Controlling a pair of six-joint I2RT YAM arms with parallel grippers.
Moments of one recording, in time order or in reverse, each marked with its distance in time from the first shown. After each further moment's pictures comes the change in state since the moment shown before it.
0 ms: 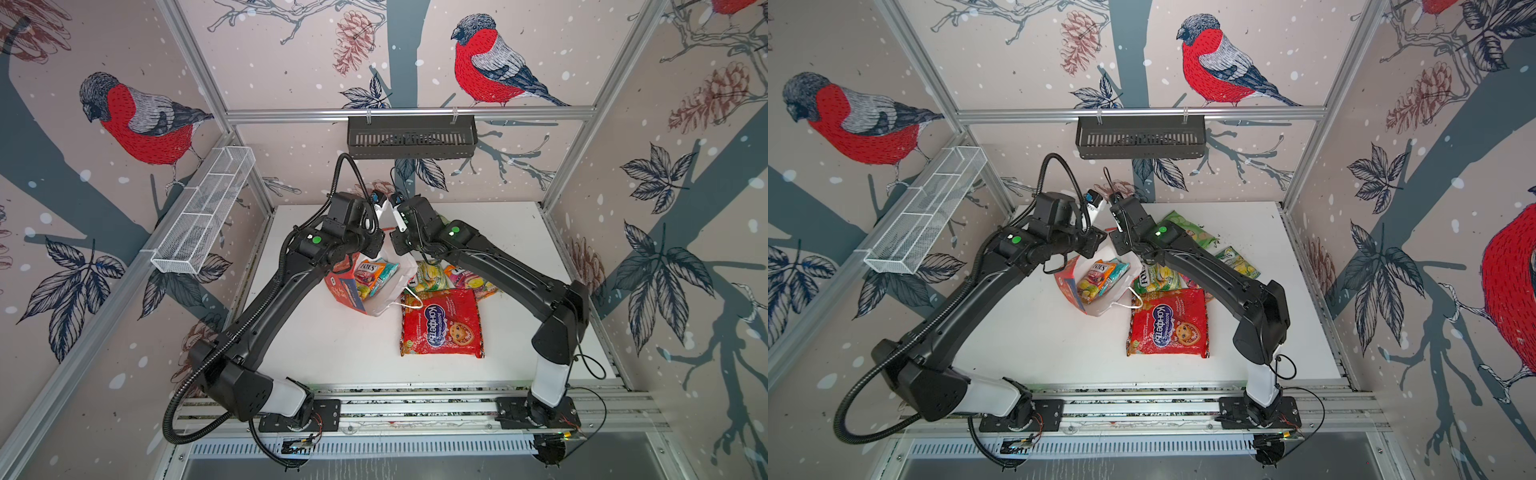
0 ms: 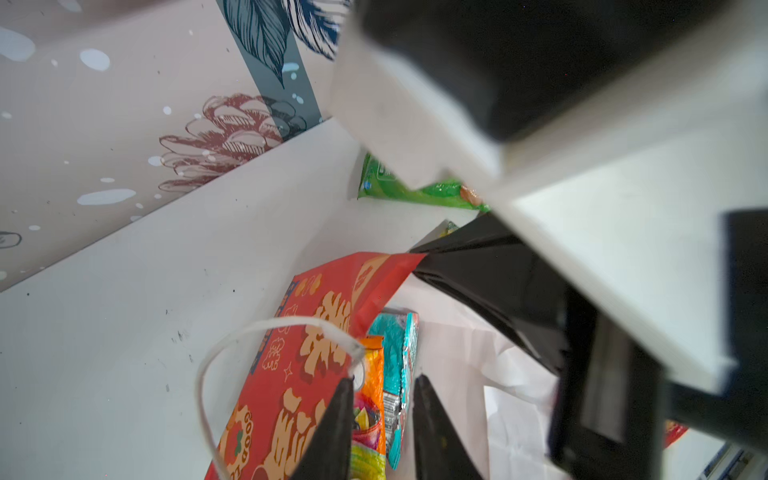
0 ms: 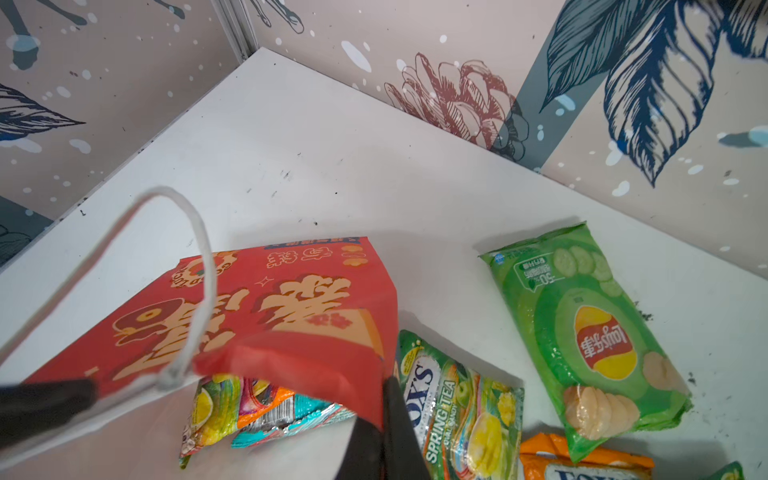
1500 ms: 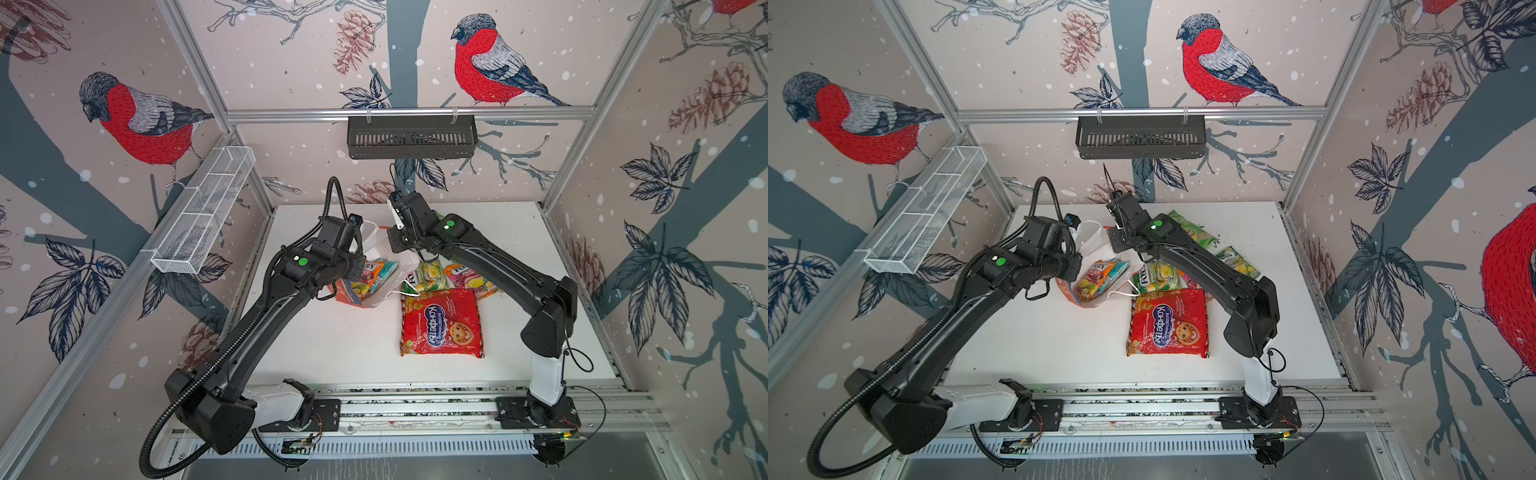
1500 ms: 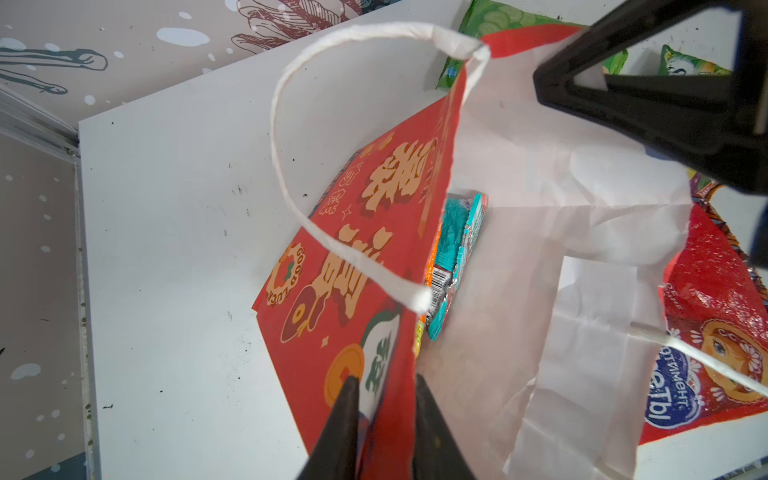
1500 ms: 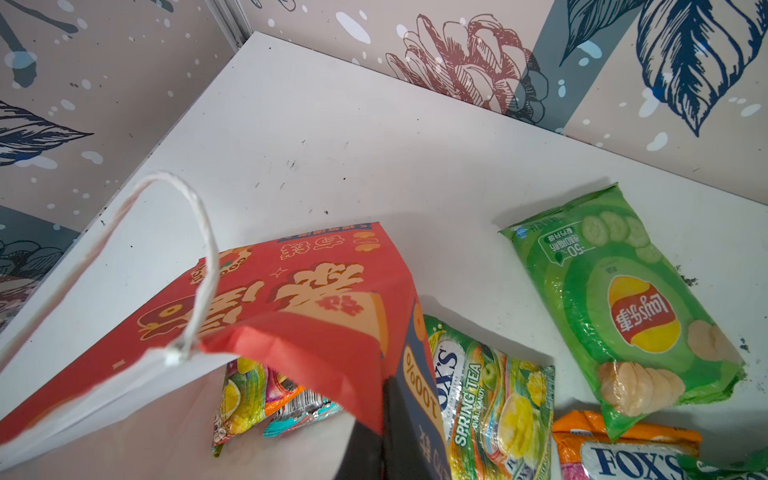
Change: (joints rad) left arm 0.000 -0.150 -0.186 -0.178 -0.231 -0.151; right arm -0.007 0.062 0.100 -0.100 -0.043 0.099
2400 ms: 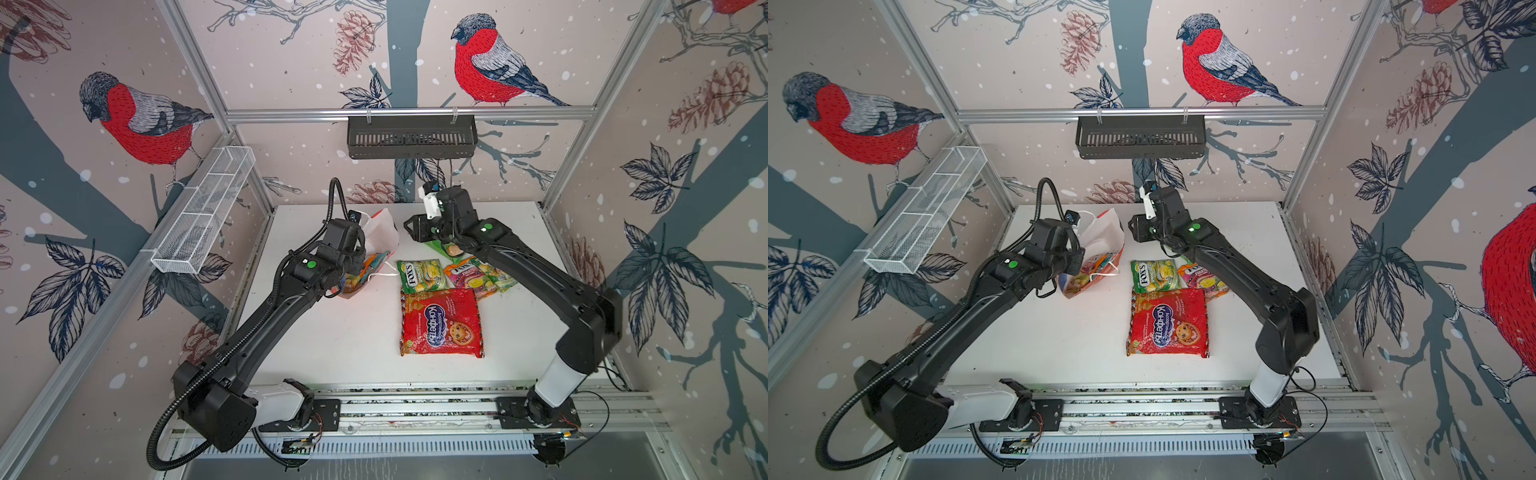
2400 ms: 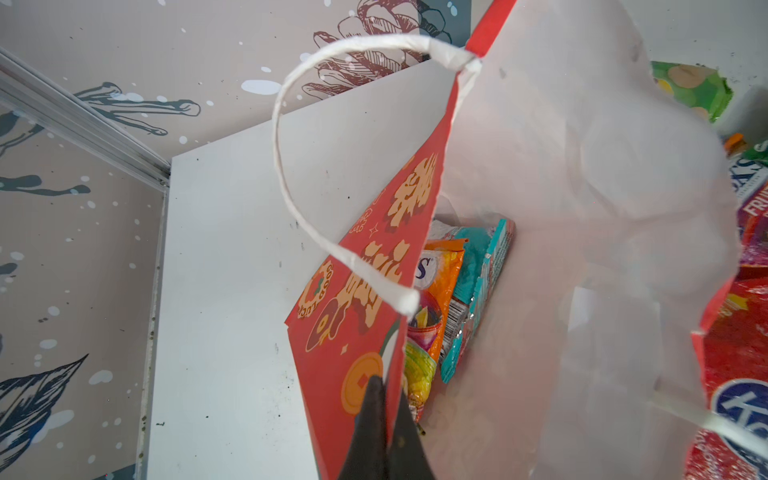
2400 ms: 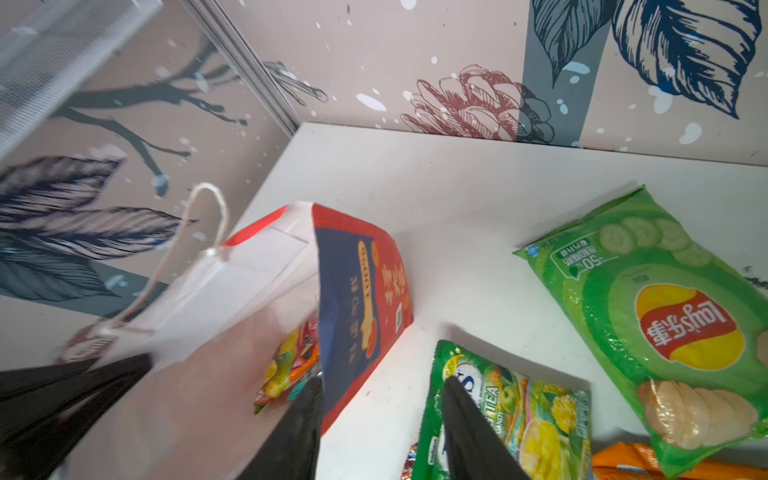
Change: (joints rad) left arm -0.002 0.011 -0.111 0.229 -0.180 0.034; right arm -0.183 -0.294 -0.417 0.391 -0.310 0.127
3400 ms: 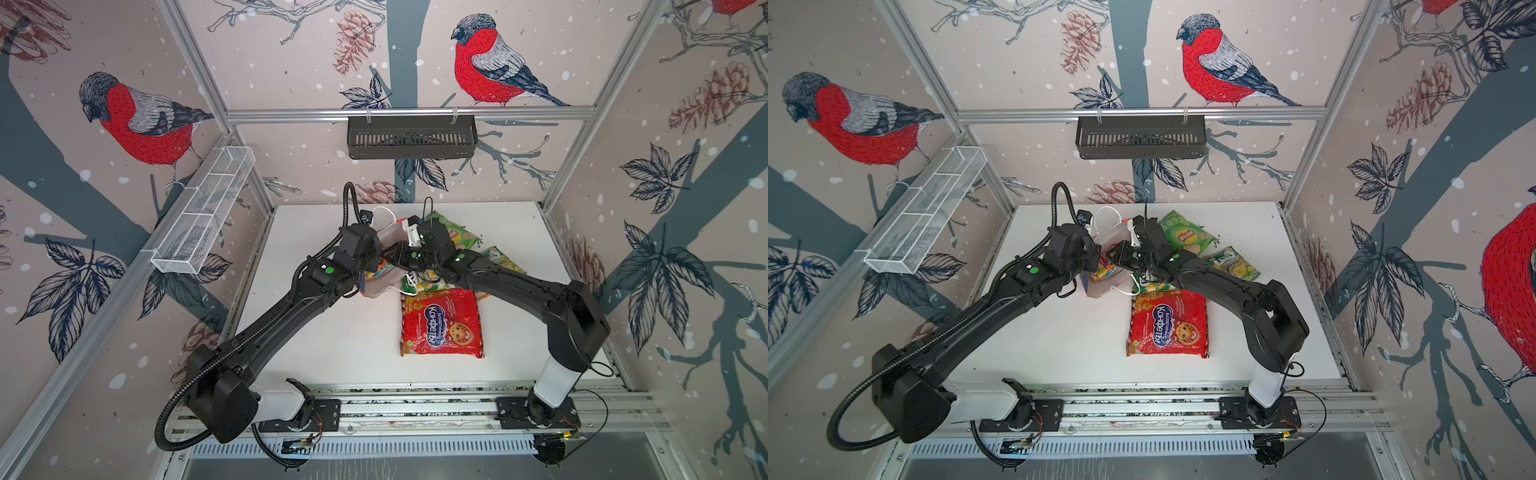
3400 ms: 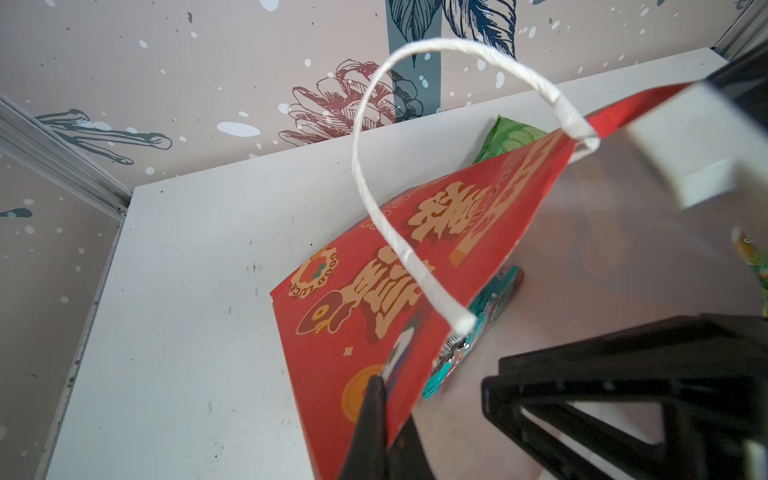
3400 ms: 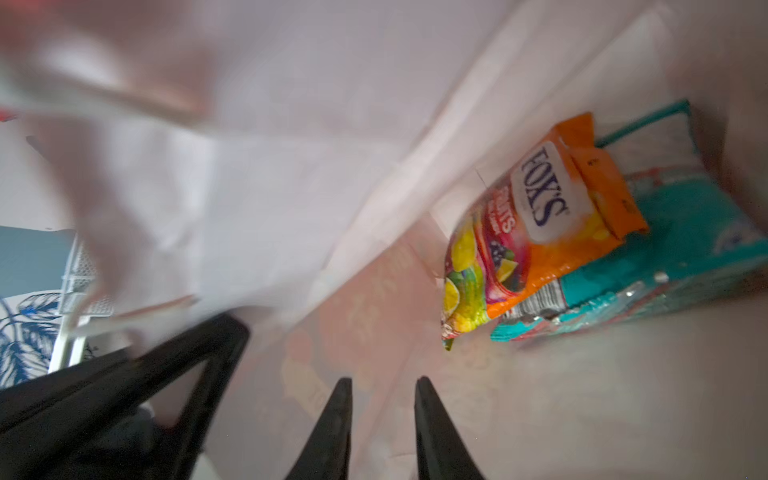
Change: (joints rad) left arm -0.104 0.045 -0.073 0.239 -0.031 -0.115; right arm 0.100 0.130 -0.219 0.315 -0.184 0.497
